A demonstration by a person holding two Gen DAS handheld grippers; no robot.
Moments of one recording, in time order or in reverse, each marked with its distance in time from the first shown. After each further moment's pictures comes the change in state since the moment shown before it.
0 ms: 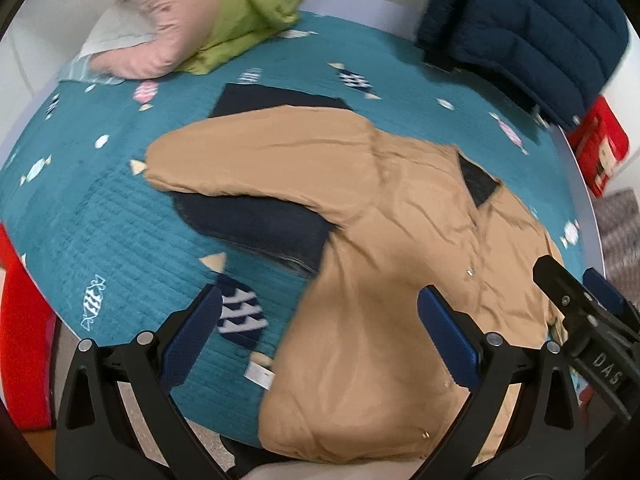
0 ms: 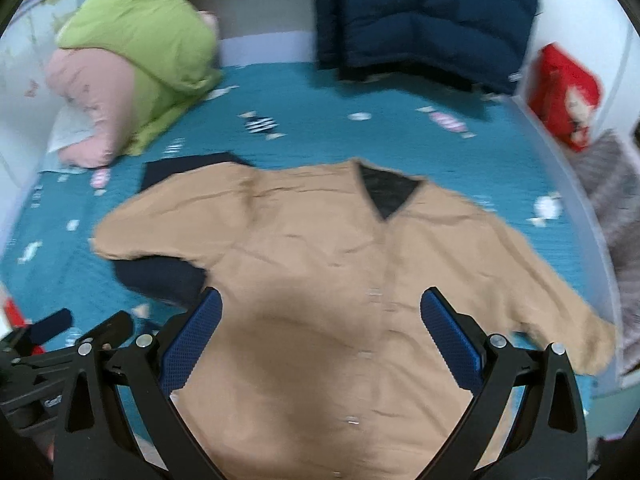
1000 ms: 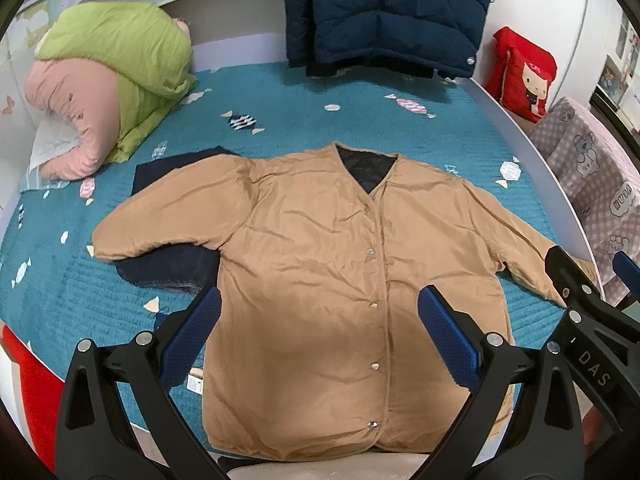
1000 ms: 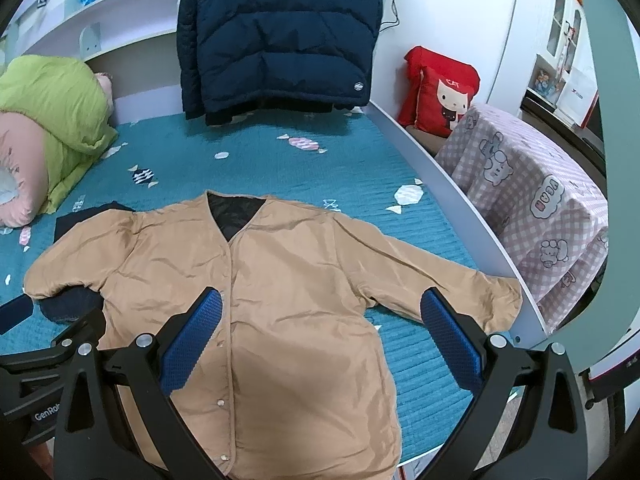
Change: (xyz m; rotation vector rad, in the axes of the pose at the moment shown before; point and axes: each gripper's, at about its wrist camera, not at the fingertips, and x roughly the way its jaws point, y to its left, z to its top) left arm -0.048 -0.153 -0.061 0.350 -0.128 -0.077; right arm -0.103 -0.118 -0.074 0.182 -0.175 -0.376
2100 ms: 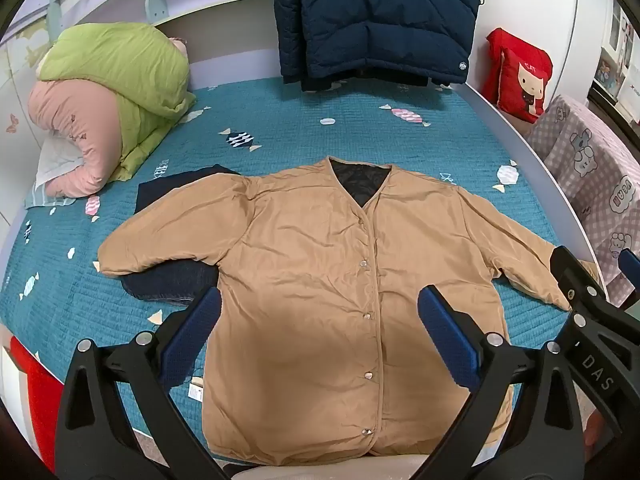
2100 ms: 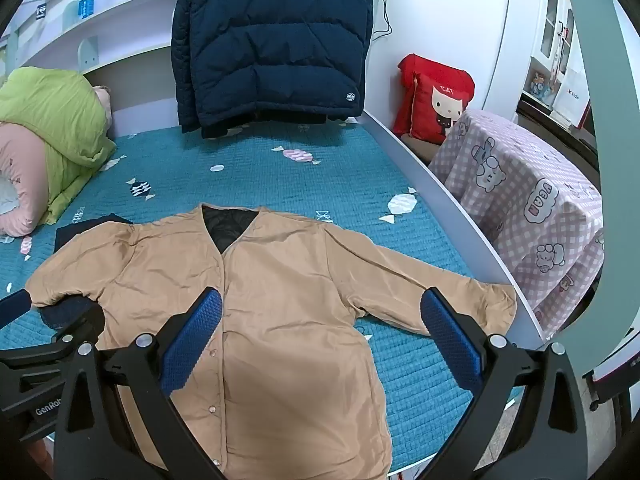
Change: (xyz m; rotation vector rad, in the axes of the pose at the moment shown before) left arm -0.013 -0.025 0.007 0.040 -0.055 0.025; right arm -0.012 -0.027 0.002 0.026 -0.048 0.001
